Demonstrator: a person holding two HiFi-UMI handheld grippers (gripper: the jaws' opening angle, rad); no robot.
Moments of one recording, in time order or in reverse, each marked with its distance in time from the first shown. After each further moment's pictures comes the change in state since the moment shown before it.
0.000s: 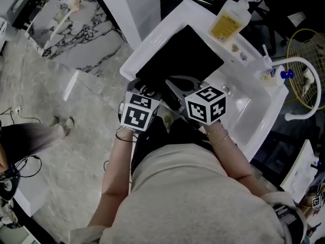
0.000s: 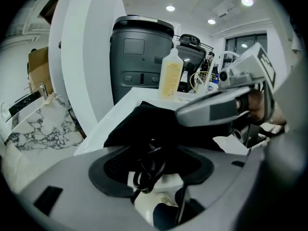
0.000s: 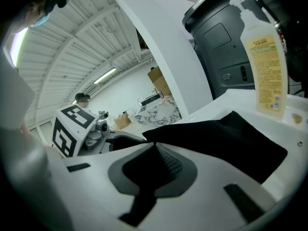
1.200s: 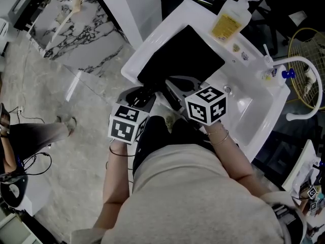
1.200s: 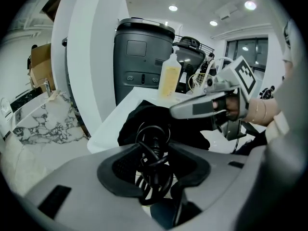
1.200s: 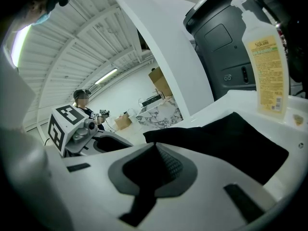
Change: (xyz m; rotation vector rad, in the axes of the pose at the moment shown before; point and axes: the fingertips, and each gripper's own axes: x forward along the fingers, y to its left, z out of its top) left arm -0.042 0.001 -0.015 -0.029 0.009 -0.028; right arm 0.000 0.002 0.003 -0.008 -0.010 0.010
